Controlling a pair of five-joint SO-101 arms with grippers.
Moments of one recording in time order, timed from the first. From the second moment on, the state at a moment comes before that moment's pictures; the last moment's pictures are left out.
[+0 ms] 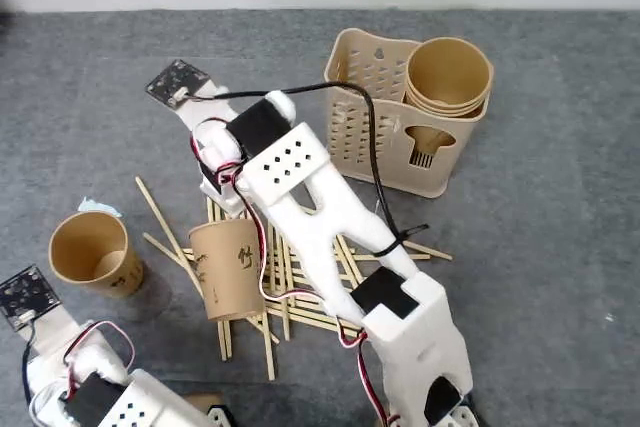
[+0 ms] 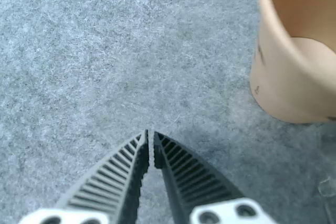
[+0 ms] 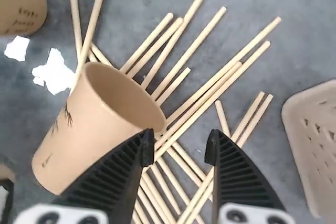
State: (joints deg) left arm -60.5 -103.3 96.8 73.1 -8.0; right arm -44.7 28.6 -46.8 100.5 9.6
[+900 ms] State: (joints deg) left arm -60.5 -103.3 96.8 73.1 -8.0; right arm -52.4 38.0 -46.5 100.5 14.5
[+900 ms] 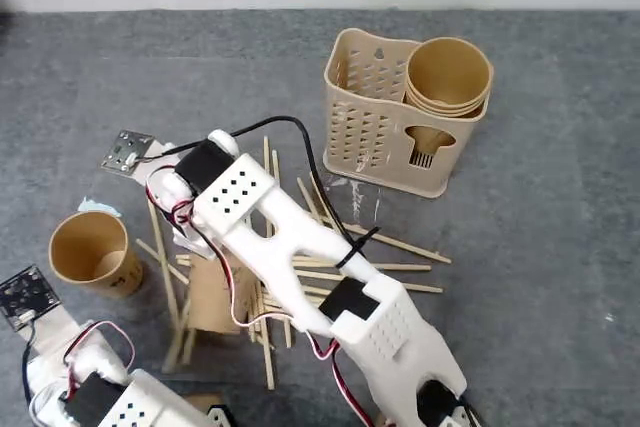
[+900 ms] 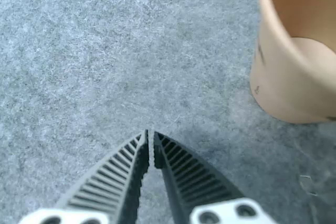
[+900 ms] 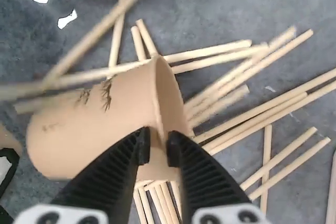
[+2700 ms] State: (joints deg) left arm -60.5 -103.3 96.8 73.1 -8.0; right arm -41.8 26.5 -40.8 88.0 29.2
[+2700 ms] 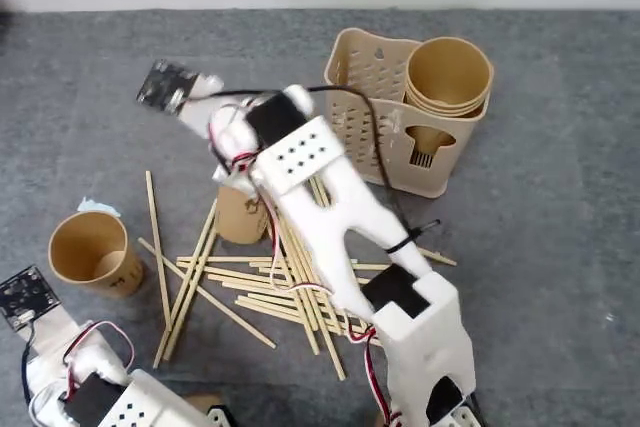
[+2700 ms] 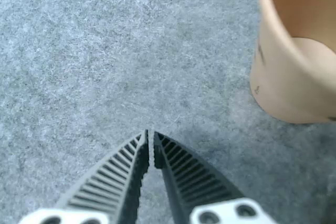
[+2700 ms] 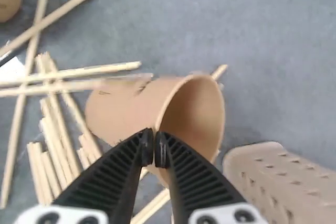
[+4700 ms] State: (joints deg) left arm -60.5 -103.3 96.8 73.1 -8.0; right arm -14.6 -12.4 -40.8 98.8 55.3
